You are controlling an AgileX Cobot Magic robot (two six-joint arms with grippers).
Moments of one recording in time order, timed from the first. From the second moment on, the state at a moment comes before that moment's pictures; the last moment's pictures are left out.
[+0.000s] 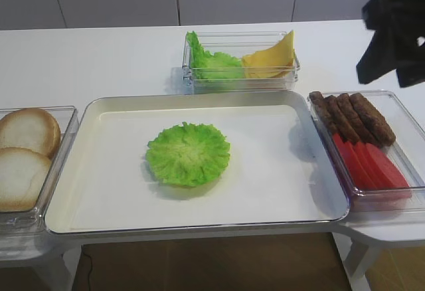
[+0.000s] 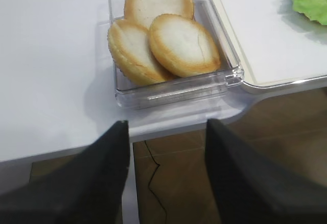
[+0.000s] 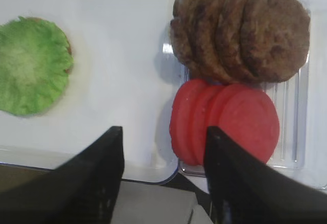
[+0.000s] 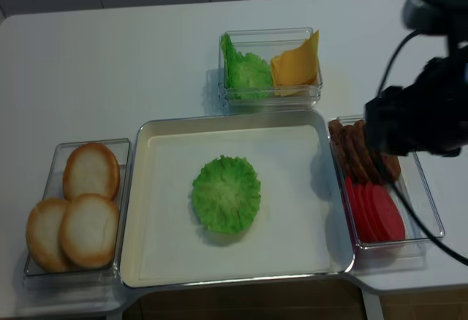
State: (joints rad) left arm 0.08 -0.02 -0.49 -0.09 1.19 0.13; right arm 0.35 1.23 -1.11 0.15 1.05 0.19
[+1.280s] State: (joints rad) left arm 0.08 -0.02 -0.49 -0.09 1.19 0.13; right arm 0.53 1.57 -1.12 -0.08 1.05 0.38
